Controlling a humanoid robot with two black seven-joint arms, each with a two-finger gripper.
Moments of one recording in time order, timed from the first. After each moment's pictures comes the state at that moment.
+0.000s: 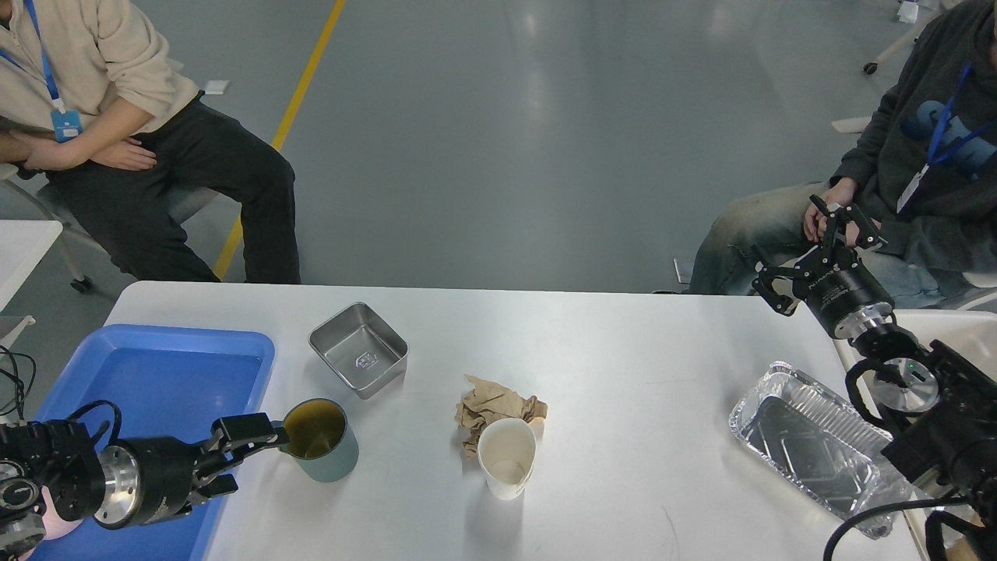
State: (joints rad) left arm -0.57 1.03 -0.19 -1.74 0.64 -0.09 0.25; right arm 0.68 -0.30 1.03 0.35 -0.13 0.66 0.22
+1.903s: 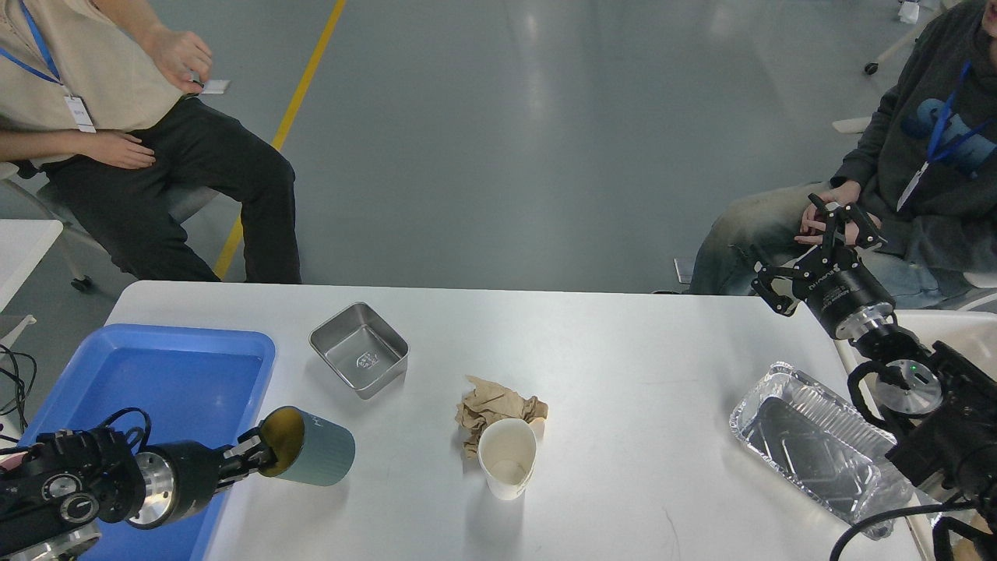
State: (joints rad) left arm -0.51 0.91 -0.26 -1.65 0.79 -0.01 0.36; right arm 0.66 -0.31 1.02 0.40 -0.13 0.67 0.22
